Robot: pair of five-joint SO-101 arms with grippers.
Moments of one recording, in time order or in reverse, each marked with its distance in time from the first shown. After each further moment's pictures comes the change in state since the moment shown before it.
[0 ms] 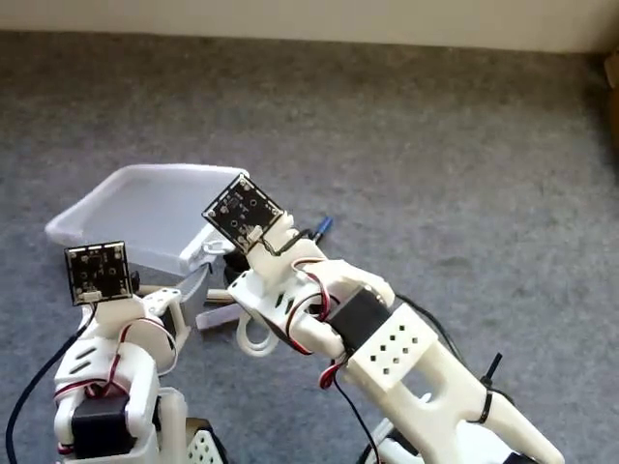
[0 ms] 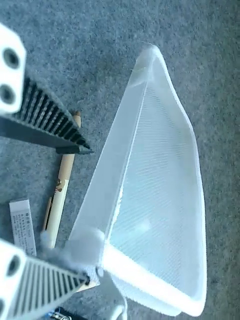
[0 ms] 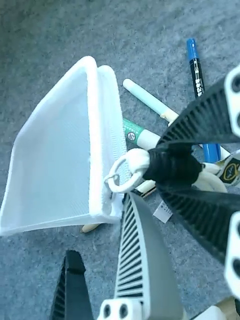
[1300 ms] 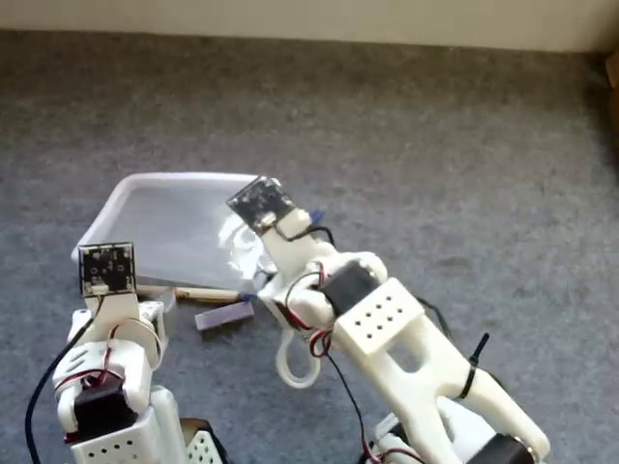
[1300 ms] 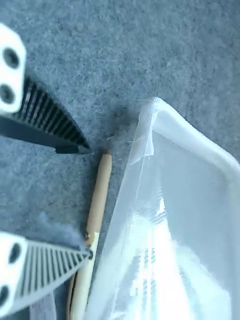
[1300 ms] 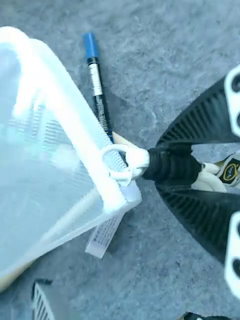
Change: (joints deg) left arm -10.1 0.1 10.0 -1.2 -13.7; right arm 5.0 7.4 -0.1 11.4 -1.5
